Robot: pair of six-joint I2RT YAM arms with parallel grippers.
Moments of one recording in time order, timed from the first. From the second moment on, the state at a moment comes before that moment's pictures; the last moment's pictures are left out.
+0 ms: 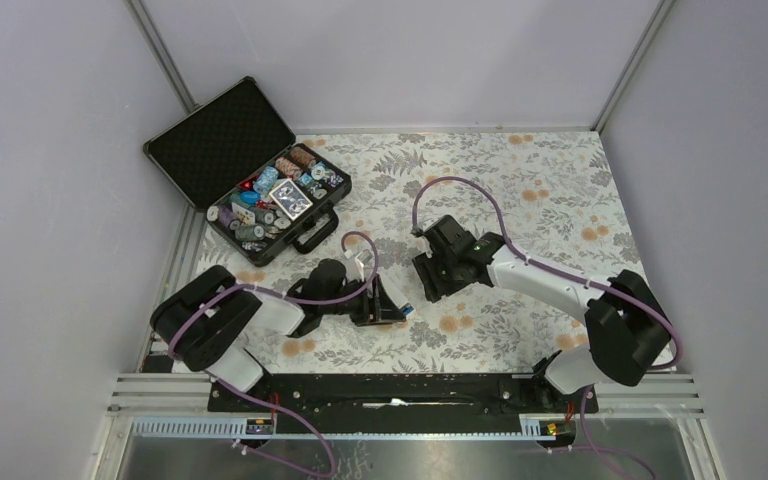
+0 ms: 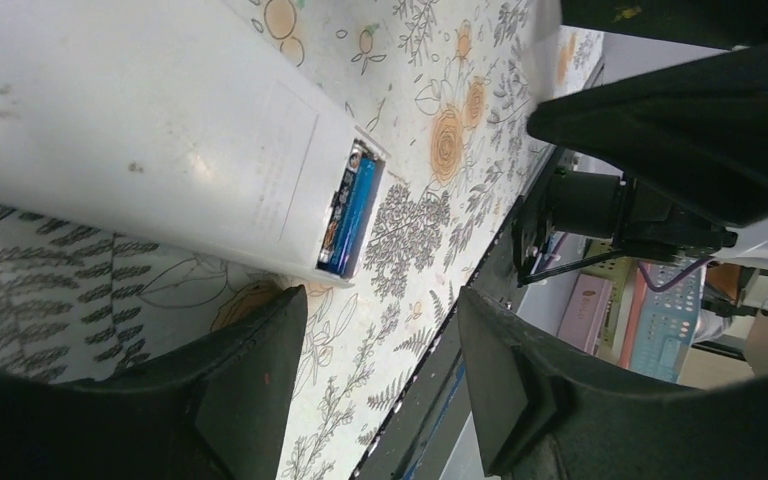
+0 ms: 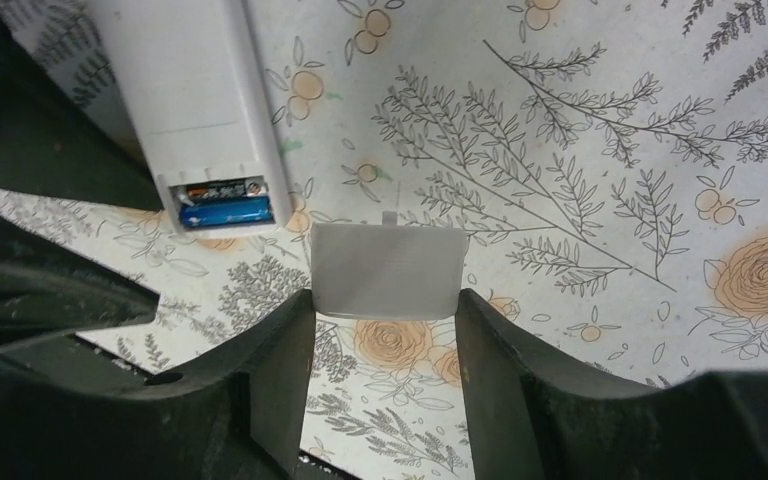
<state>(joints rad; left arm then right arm) -0.71 1.57 0.33 0.68 0.56 -0.95 0.76 1.49 0.95 -0.59 -0.01 0.24</state>
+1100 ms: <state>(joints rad) -0.71 0.90 0.30 0.01 0.11 -0.67 0.98 1.68 1.25 -0.91 -0.03 0.12</state>
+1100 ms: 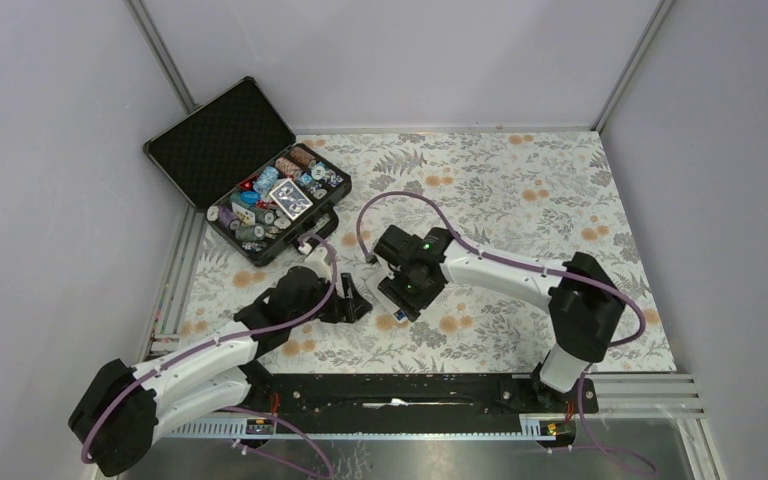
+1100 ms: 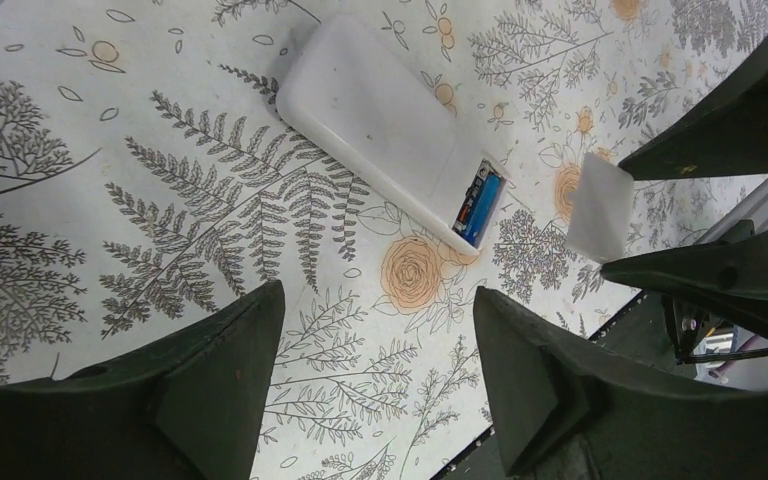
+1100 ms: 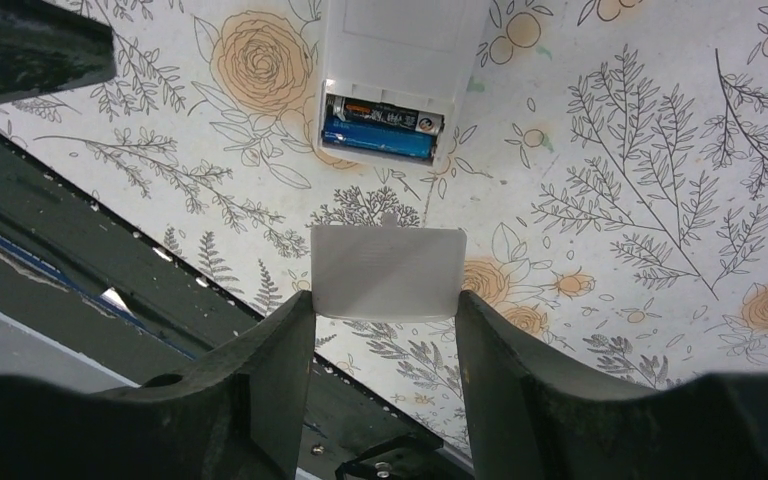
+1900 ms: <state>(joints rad) -0.71 0.67 0.27 -0.11 -0.04 -0.67 1.02 1.90 1.39 -0.96 0.07 0.16</state>
